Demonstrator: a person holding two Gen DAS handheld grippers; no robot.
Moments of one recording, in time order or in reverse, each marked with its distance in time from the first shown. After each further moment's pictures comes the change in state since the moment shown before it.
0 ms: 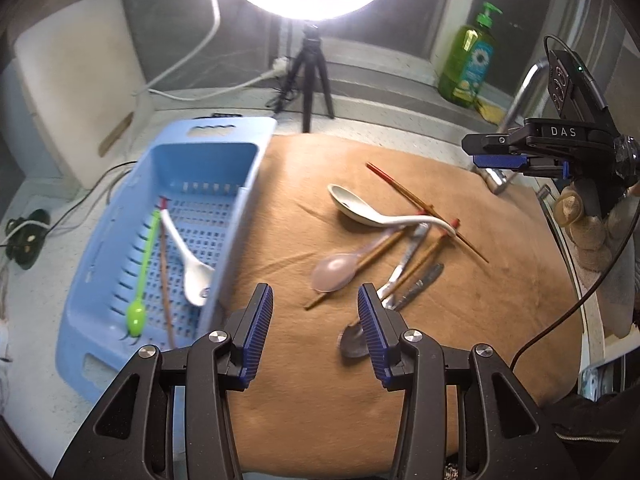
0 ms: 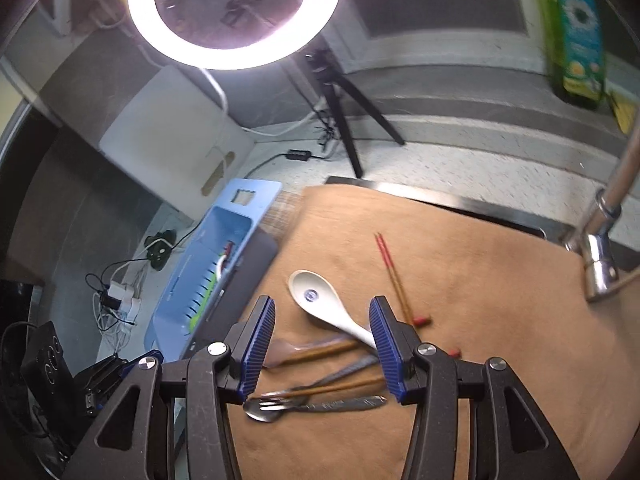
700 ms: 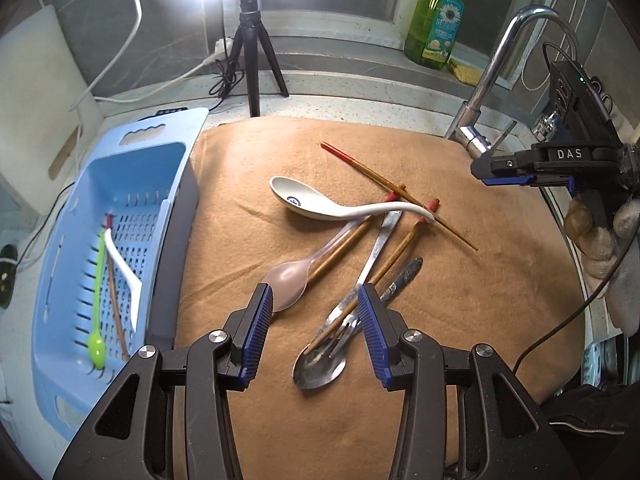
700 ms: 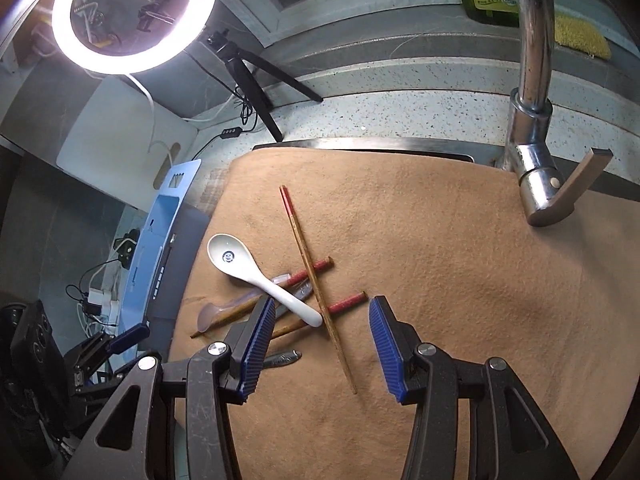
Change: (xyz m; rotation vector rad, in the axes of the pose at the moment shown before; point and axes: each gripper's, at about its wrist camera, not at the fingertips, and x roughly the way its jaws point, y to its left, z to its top) left arm 0.043 -0.036 0.019 0.108 0.091 -0.046; right arm -0.003 -0.073 -0.029 0.118 0.080 -0.059
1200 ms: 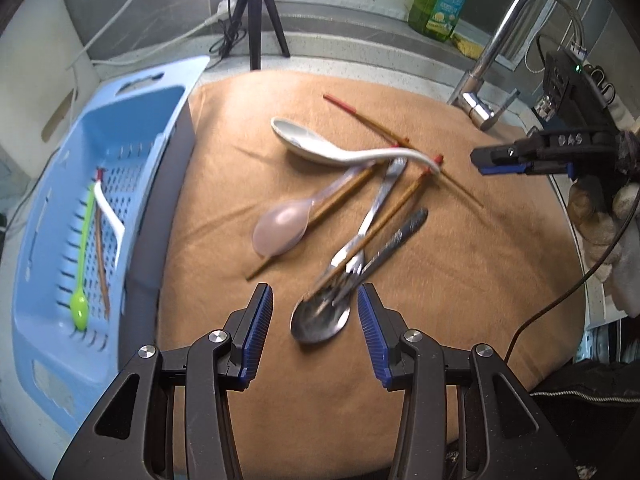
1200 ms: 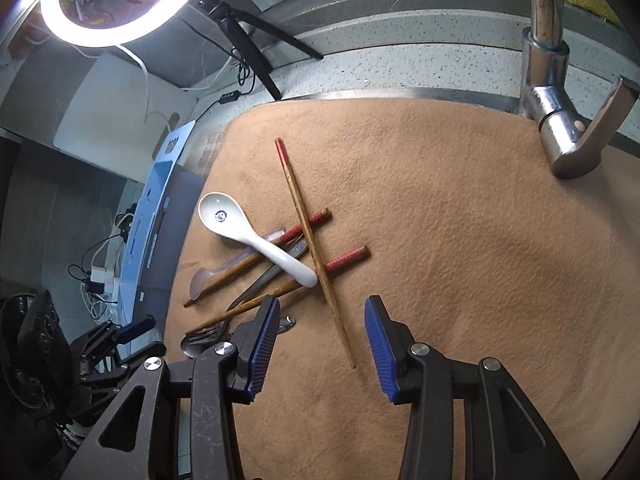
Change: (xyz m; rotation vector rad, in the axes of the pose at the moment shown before) left arm 0.011 0.007 -0.032 -0.031 0.089 -0.032; right arm 0.025 -0.004 -0.018 0.008 0.110 0.052
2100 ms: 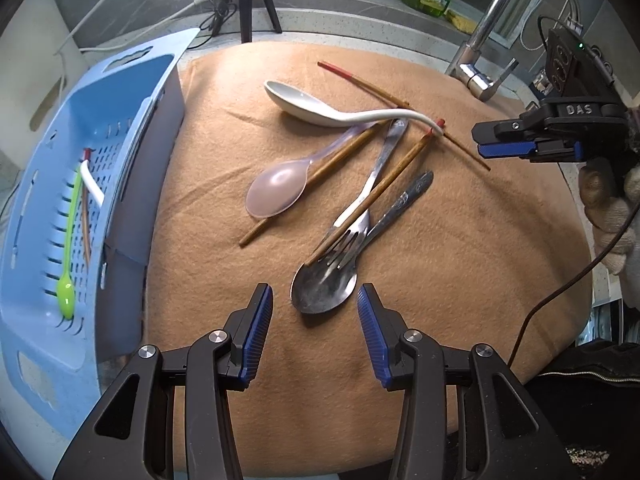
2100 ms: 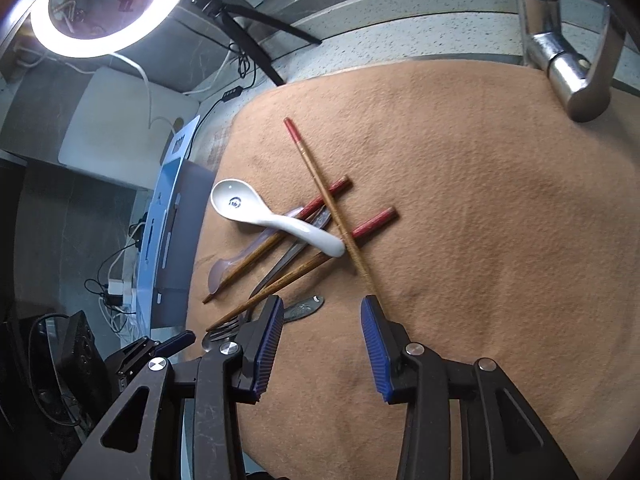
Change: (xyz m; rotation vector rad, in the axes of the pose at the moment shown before) left arm 0.015 0.004 -0.015 0.034 0.044 -0.021; right arm 0.010 0.000 -0.016 0.099 0.001 0.040
